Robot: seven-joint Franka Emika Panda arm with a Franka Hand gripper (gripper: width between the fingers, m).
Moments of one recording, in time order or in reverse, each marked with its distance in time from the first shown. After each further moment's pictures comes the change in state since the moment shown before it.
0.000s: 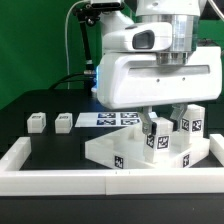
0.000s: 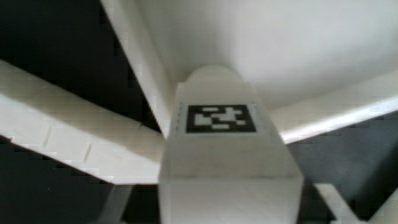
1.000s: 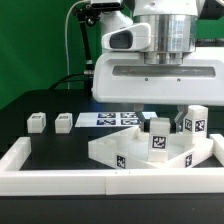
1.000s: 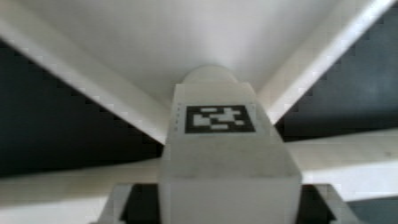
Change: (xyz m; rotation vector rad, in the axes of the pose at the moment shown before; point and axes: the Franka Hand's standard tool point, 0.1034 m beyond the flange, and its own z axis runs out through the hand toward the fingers) arm 0.000 -0.001 0.000 0.008 0.003 0.728
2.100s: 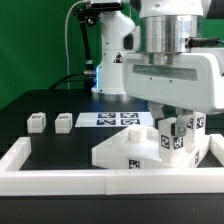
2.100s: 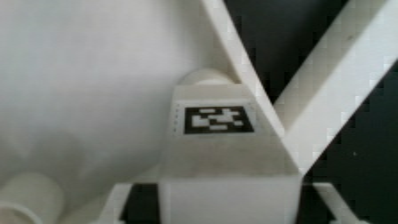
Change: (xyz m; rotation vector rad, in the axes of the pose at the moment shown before) arm -0.008 -0.017 0.000 0.025 -0.013 0.868
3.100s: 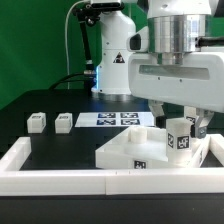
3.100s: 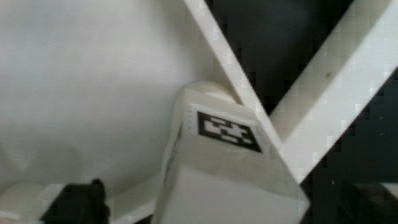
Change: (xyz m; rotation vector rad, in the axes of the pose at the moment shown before) arm -0.008 -0.003 0.000 0.016 -0.020 -0.227
